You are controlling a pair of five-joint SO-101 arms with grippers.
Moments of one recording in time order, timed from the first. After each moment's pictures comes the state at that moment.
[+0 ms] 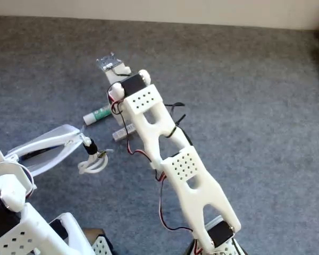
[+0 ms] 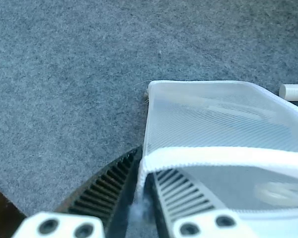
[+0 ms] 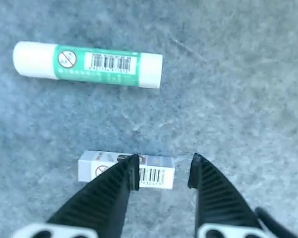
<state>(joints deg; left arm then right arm) -45.6 -63.9 29.8 95.0 -2.3 -37.1 64.7 -82.8 100.1 5.4</state>
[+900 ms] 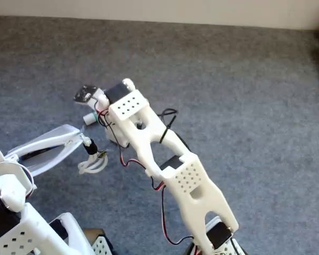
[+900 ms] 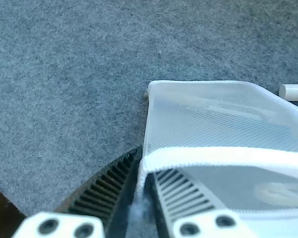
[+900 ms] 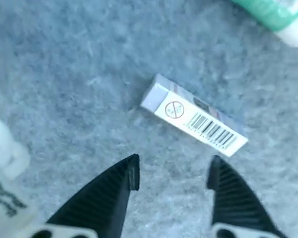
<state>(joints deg) -45.6 -63.9 29.8 95.0 -2.3 -42.6 49.2 -53.2 100.1 27.0</state>
